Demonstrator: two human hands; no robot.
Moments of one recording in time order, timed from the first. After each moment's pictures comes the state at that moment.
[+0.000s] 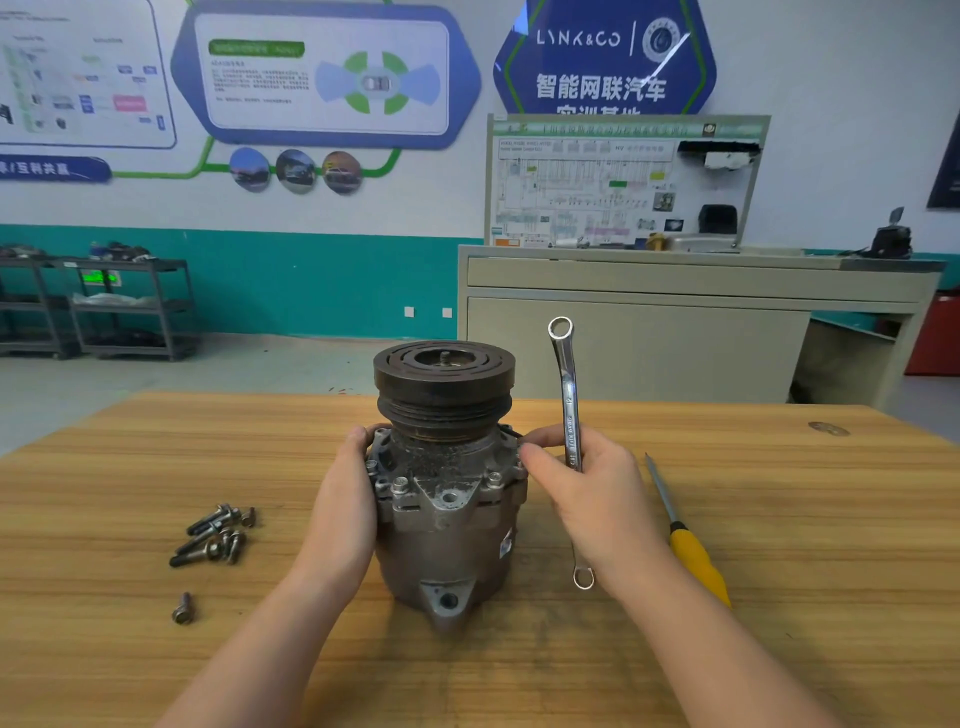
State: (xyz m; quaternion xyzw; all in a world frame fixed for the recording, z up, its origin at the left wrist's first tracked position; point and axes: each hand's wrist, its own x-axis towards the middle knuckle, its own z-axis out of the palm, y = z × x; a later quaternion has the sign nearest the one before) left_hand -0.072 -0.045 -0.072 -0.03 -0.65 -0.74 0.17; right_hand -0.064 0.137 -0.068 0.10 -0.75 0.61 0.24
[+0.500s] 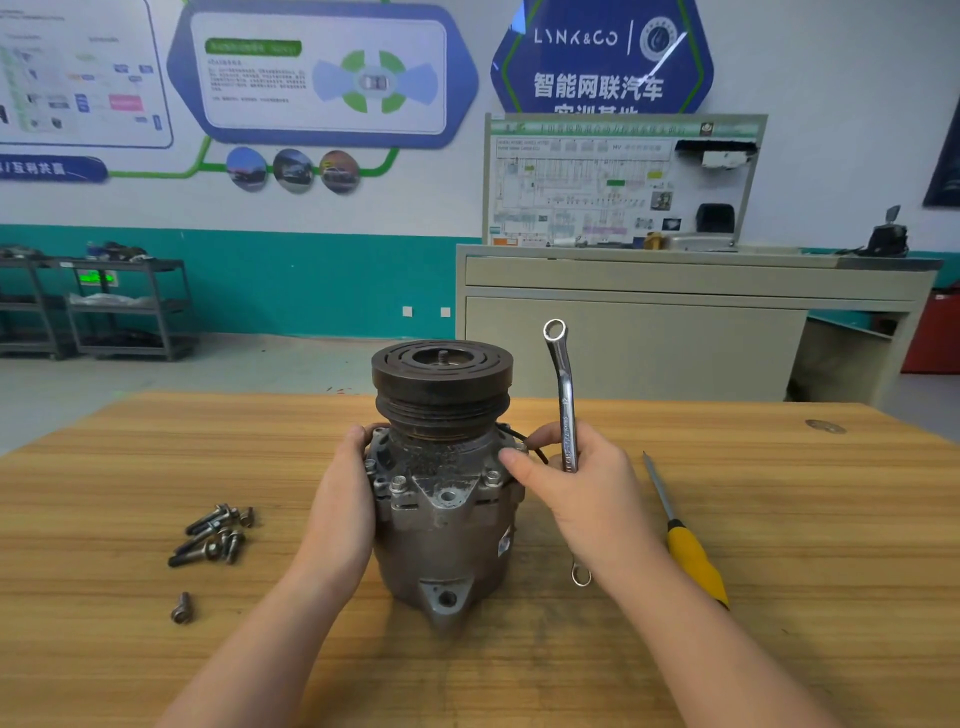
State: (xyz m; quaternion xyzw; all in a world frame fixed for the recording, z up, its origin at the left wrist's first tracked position) left_hand -0.073 -0.046 -0.076 -0.03 -0.65 -0.73 0.19; right_hand -0.063 0.137 -0.069 0.10 -0.75 0.61 0.23
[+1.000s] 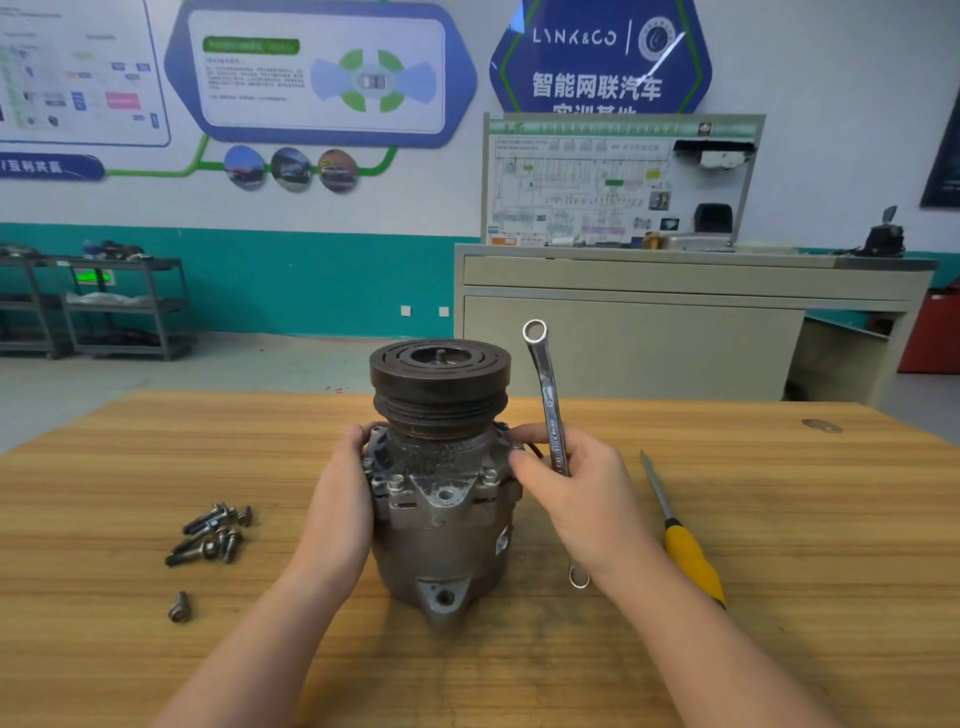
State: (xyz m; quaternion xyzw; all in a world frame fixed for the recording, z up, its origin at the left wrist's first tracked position) left_hand -0.070 -0.045 -0.072 -0.05 -0.64 -0.74 0.17; right_hand -0.064 0.137 -0.071 0.13 -0.76 0.60 0.22
